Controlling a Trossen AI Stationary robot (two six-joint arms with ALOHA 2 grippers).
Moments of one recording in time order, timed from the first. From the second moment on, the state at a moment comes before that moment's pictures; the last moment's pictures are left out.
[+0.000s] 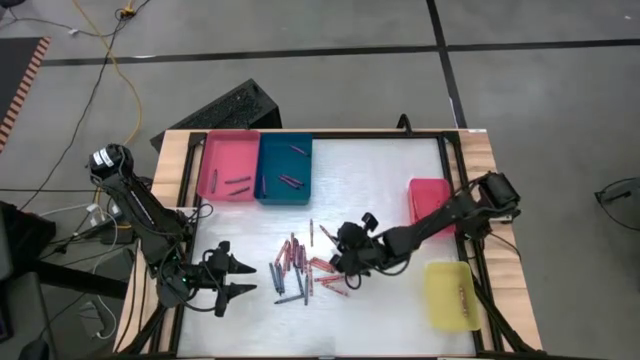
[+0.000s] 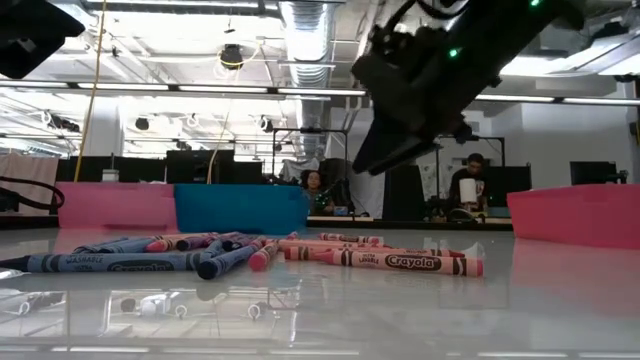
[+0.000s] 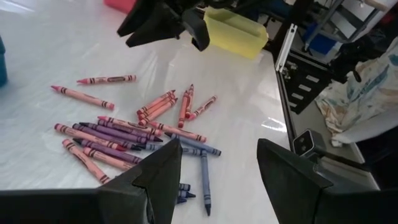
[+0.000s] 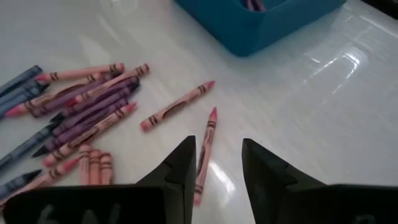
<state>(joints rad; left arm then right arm) -0.98 1.11 0.55 0.08 -0.90 -0.81 0.36 1.71 1.04 -0.23 0.76 0.75</state>
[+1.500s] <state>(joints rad) -0.98 1.11 0.55 0.05 -0.91 -0.84 0.31 1.95 1.03 -0.01 0.69 0.87</state>
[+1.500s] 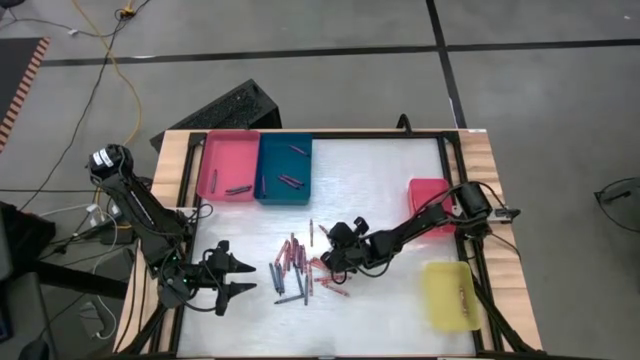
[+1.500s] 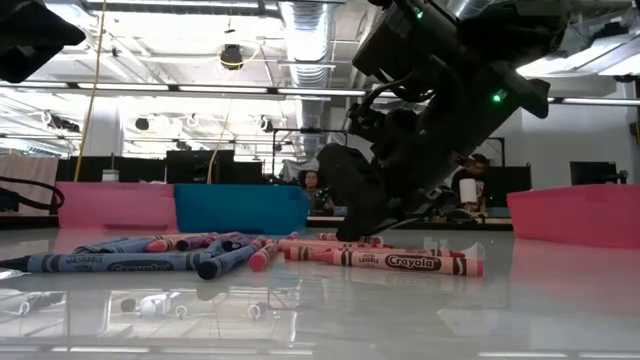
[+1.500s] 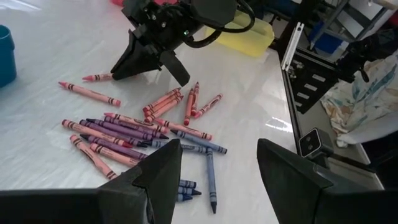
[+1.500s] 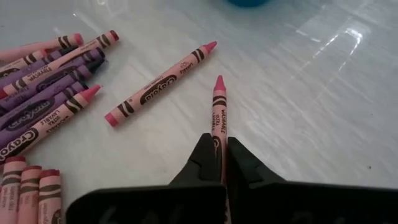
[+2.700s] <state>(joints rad) -0.98 1.11 0.55 0.05 -0.94 -0.83 0.66 1.38 1.03 -0.65 -0.15 1.35</state>
